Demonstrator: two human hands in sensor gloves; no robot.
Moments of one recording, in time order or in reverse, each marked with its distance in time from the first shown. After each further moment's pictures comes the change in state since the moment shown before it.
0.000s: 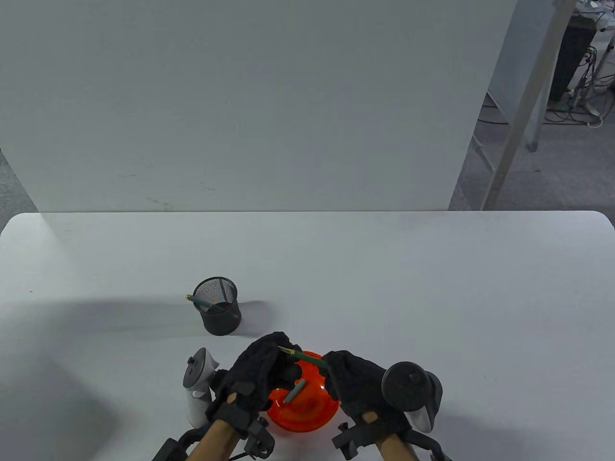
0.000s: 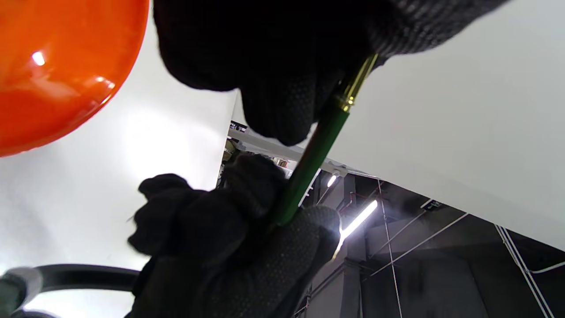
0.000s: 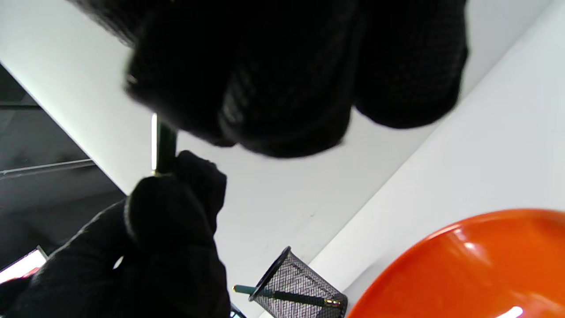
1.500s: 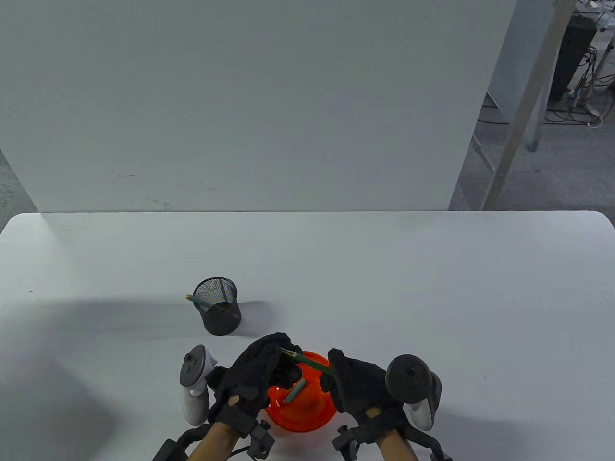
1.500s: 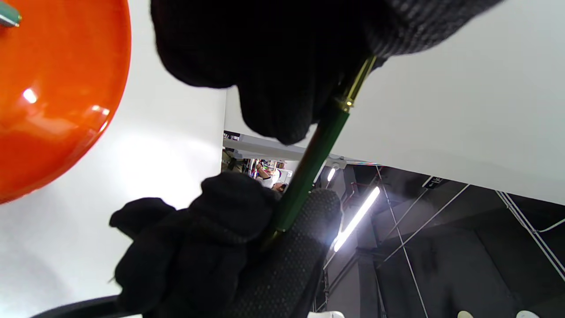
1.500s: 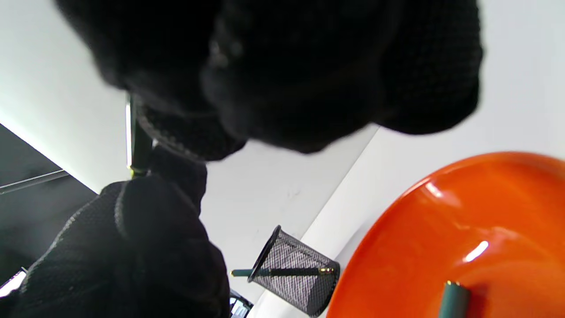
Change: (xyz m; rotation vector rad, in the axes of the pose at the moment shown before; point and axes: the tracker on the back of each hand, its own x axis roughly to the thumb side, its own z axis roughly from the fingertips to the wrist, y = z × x) left_hand 0.006 0.003 -0.001 0.001 -0.056 -0.149; right_hand -0.014 0.004 -0.001 0.077 0.099 -0.106
